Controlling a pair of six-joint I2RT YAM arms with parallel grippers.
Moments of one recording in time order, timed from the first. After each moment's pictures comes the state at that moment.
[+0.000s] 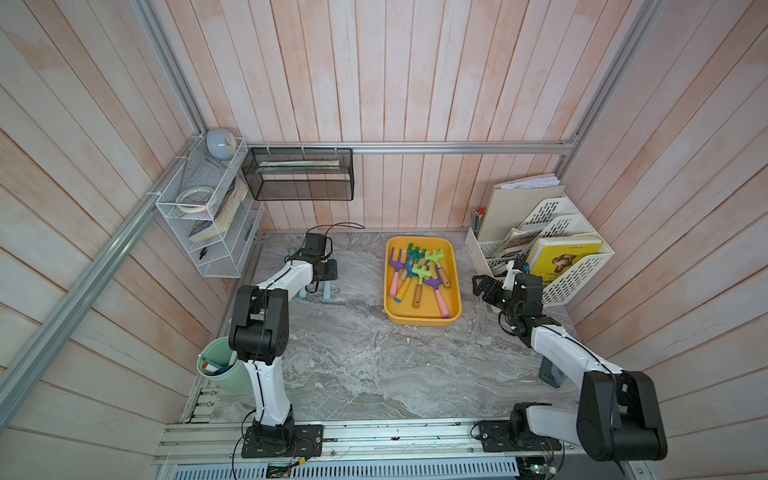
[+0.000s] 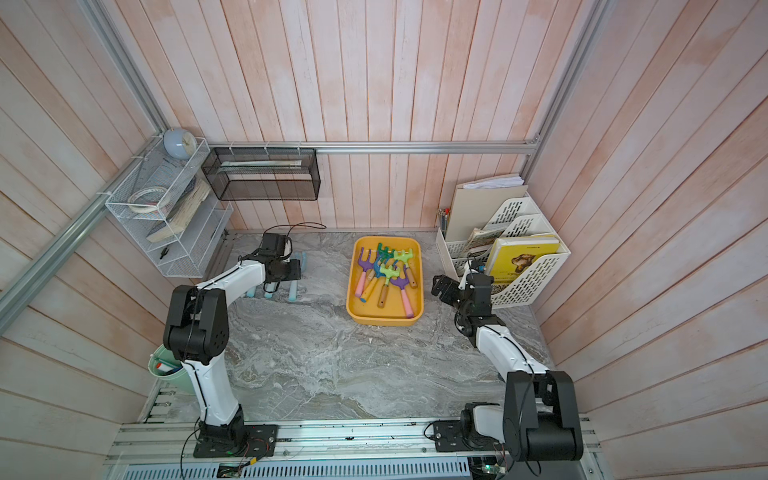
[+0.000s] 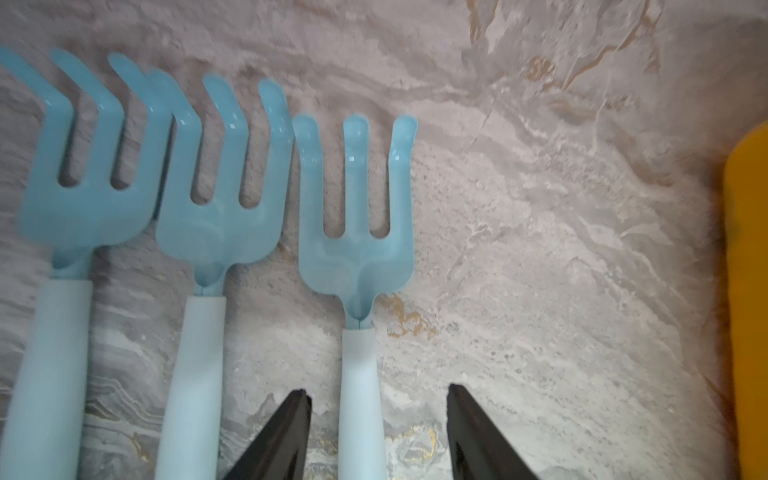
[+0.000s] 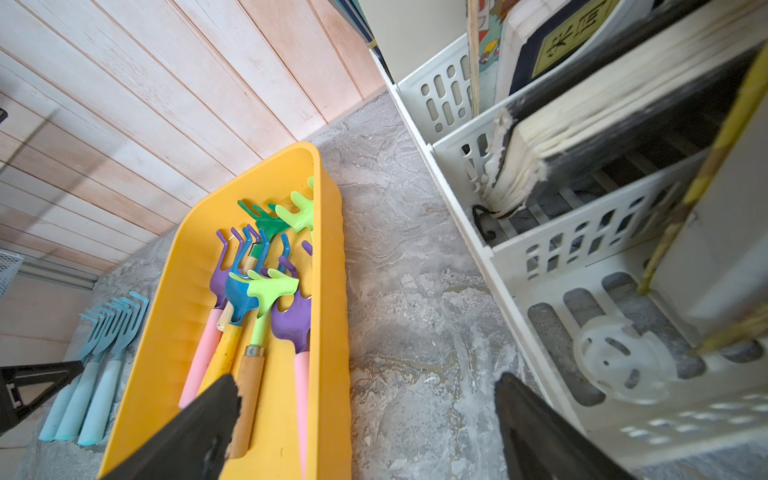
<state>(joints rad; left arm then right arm) -0.15 1.98 1.40 -0.40 0.00 -0.19 0.04 1.28 0.62 0.16 -0.16 0.52</state>
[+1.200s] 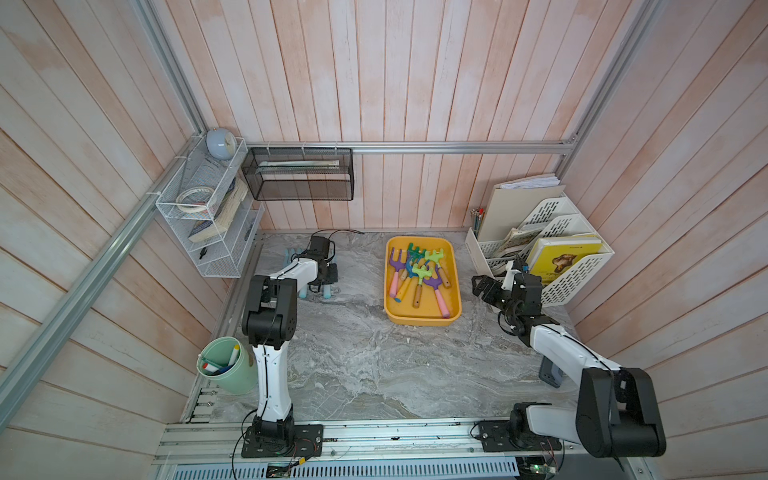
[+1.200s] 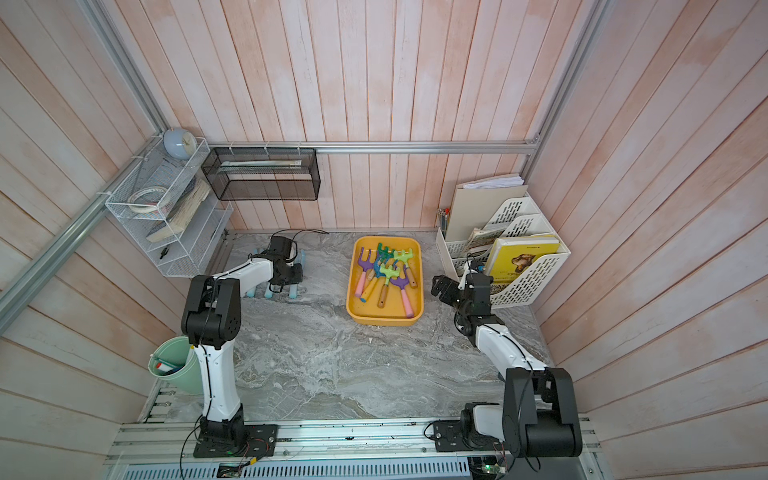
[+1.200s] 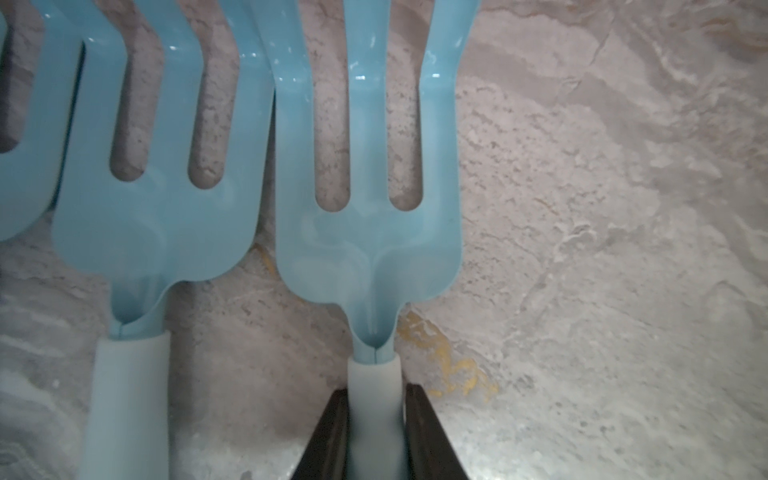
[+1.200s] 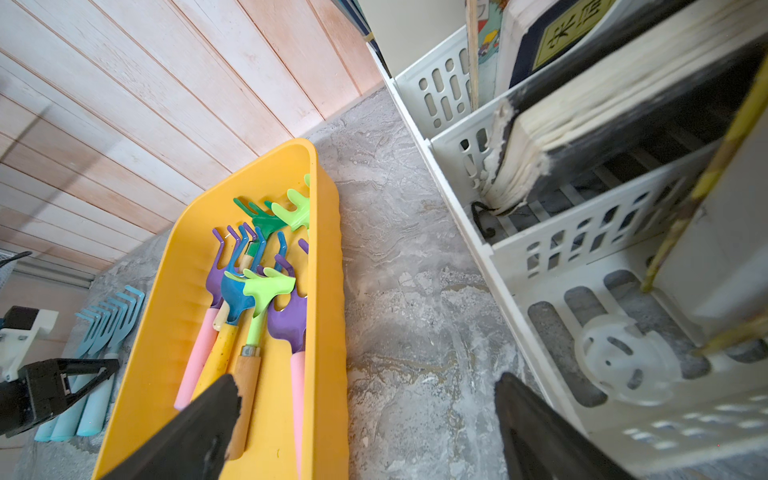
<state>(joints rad) -0.14 2.15 1.53 -0.45 -0.03 -0.19 0.04 1.29 0.62 0.17 -0.16 0.52</state>
